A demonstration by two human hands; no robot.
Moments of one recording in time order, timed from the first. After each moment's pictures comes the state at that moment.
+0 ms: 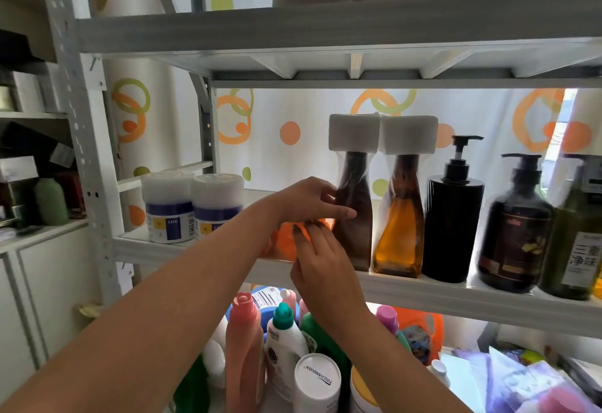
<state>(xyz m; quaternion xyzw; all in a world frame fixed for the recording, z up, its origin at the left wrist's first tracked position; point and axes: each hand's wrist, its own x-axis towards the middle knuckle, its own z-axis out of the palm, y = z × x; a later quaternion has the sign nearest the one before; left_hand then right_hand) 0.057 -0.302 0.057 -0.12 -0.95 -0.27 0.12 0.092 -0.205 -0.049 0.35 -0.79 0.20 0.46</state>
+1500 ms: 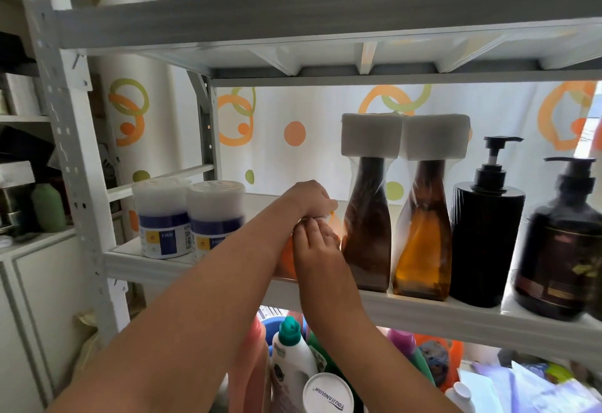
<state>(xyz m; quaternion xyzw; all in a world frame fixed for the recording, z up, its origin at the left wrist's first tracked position) -0.006 -0.320 0.056 0.05 -0.98 -0.17 0.13 0.076 -0.239 -0.029 0.28 -0.86 0.17 0.38</state>
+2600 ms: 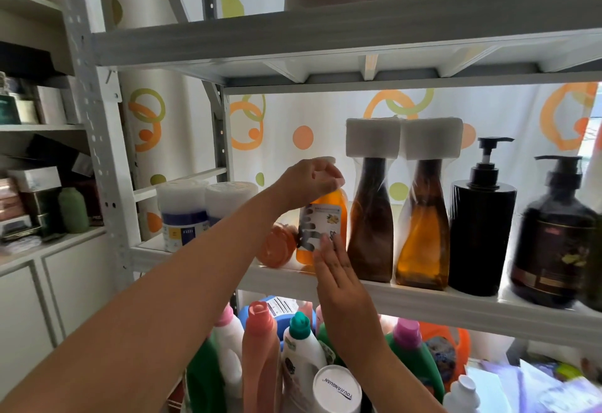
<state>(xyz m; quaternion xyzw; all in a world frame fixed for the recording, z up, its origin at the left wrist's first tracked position) 0.052 -0.327 0.080 -0.09 -0.92 -0.31 0.24 0.080 -0.206 -0.086 0.38 -0.77 0.23 0.45</state>
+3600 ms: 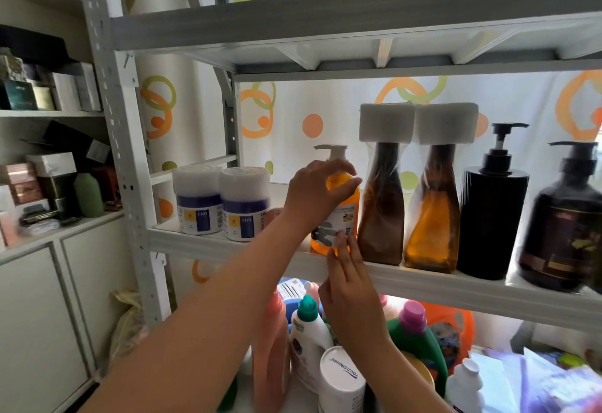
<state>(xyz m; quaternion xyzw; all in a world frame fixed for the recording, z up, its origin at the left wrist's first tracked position) 0.076 -0.309 0.036 -0.05 -0.88 -0.22 0.41 0.083 -0.211 -0.109 0.33 -0.80 0.19 0.46</state>
